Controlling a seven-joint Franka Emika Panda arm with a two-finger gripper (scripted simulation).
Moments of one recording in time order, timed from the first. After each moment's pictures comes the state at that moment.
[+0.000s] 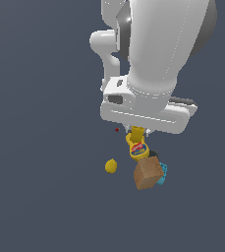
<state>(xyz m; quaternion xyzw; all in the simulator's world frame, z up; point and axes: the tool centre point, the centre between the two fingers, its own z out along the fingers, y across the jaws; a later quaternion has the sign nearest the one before) 0.088 0.072 0.312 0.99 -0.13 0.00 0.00</state>
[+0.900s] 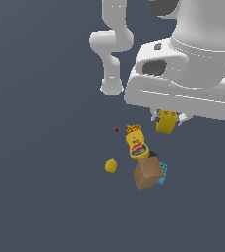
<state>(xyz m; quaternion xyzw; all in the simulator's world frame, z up) 0.107 0.125 0.384 0.99 -0.13 0.00 0.00</state>
